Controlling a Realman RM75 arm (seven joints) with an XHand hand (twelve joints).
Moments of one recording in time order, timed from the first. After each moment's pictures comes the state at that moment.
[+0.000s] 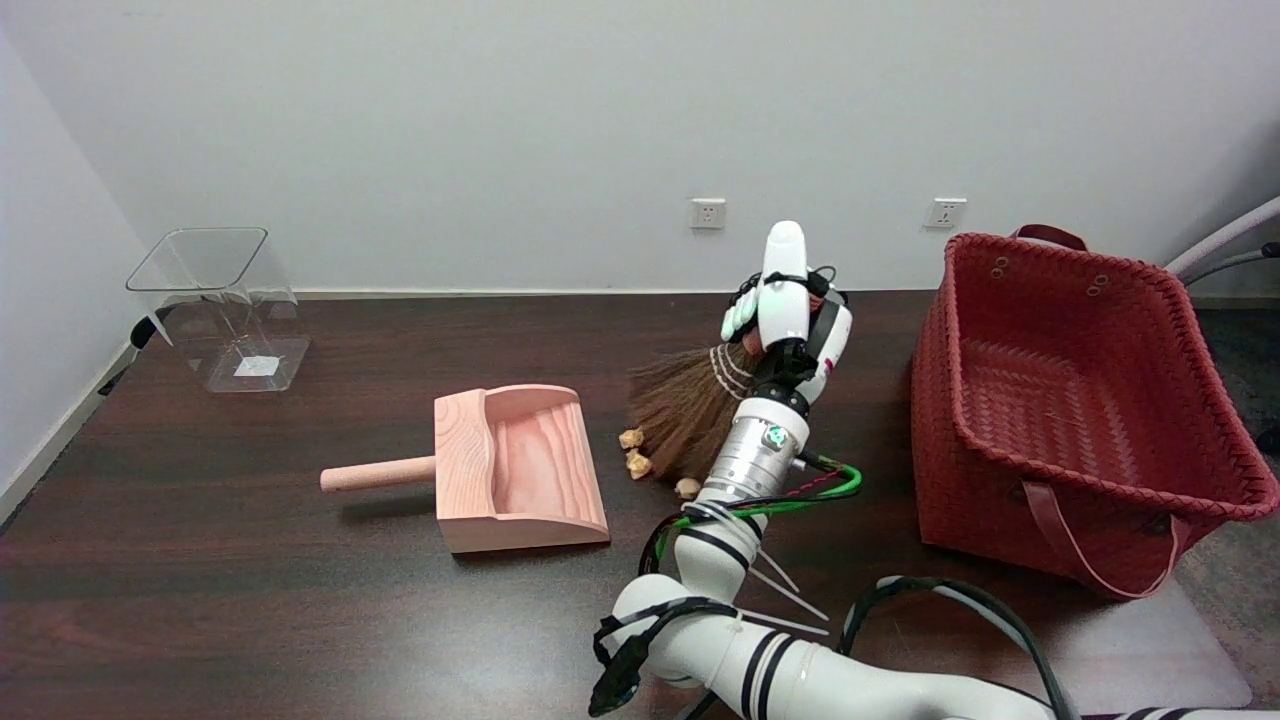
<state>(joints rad) 0.38 -1.71 -2.23 0.79 1.42 1.59 0.91</state>
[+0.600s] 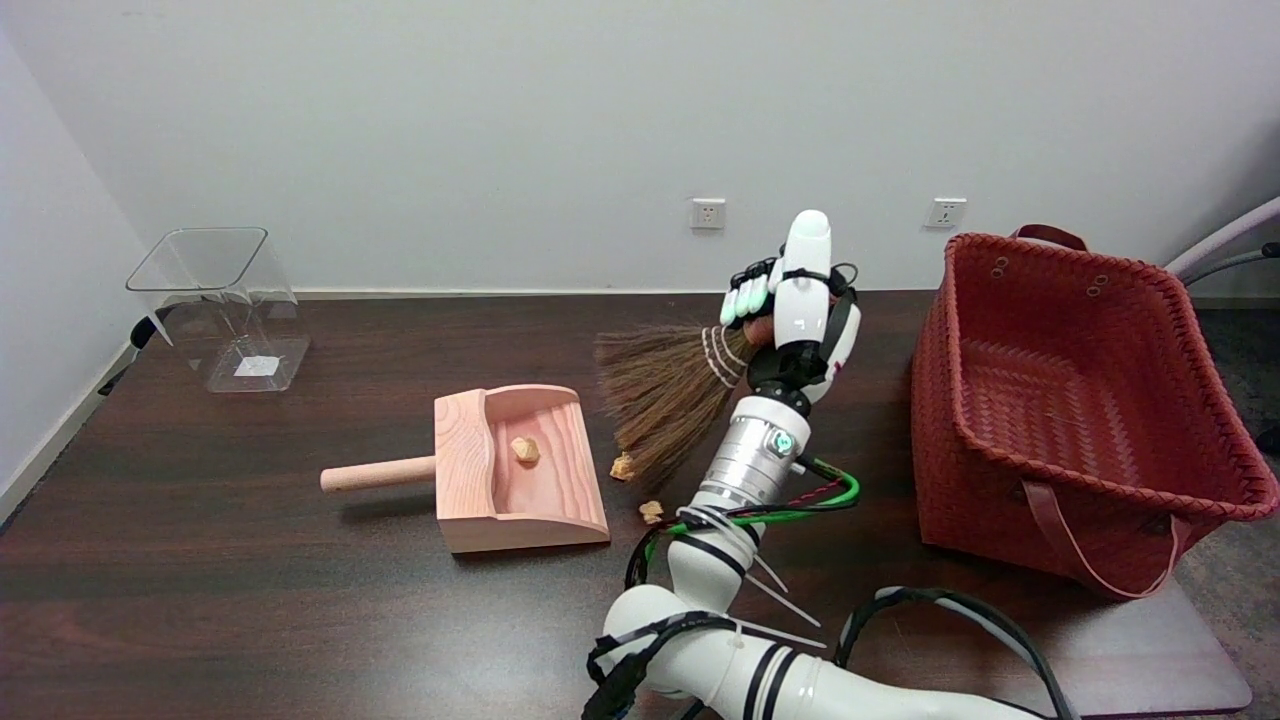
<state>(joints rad) 0.35 -1.71 -2.25 0.90 1.40 1.62 1.02</state>
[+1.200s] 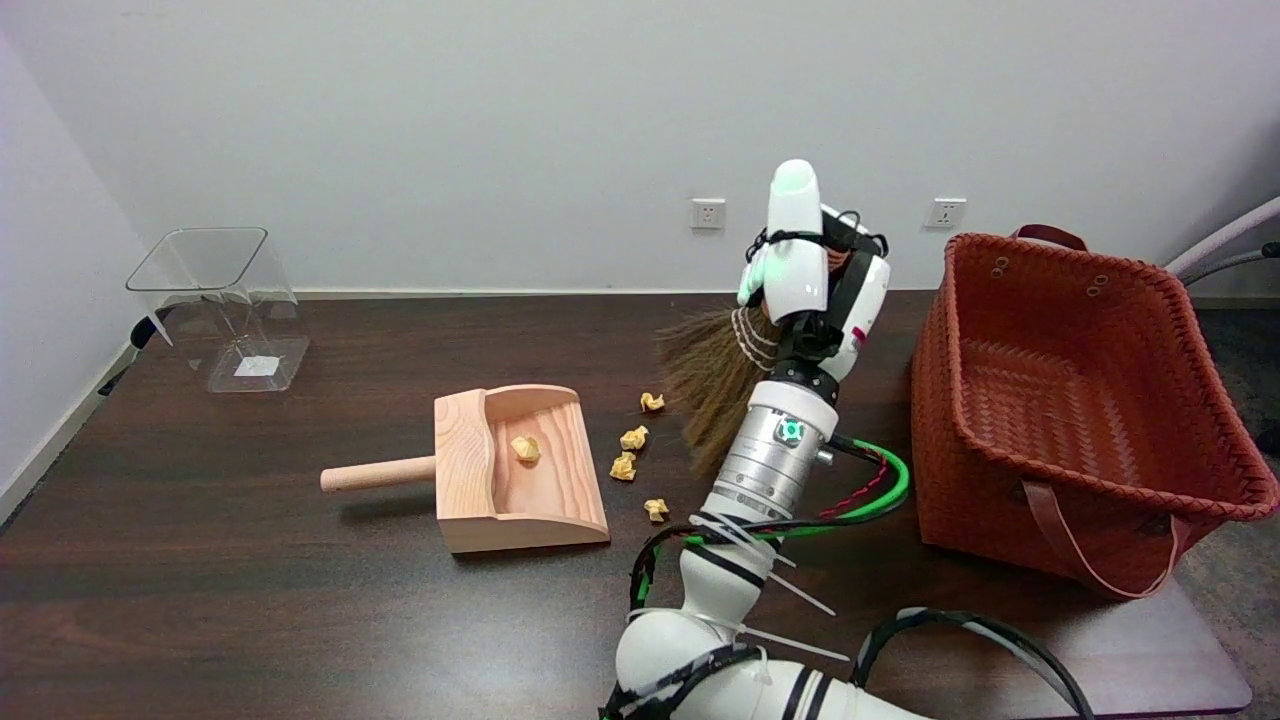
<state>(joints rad) 0.26 -1.67 -2.27 1.15 1.19 1.65 0.57</state>
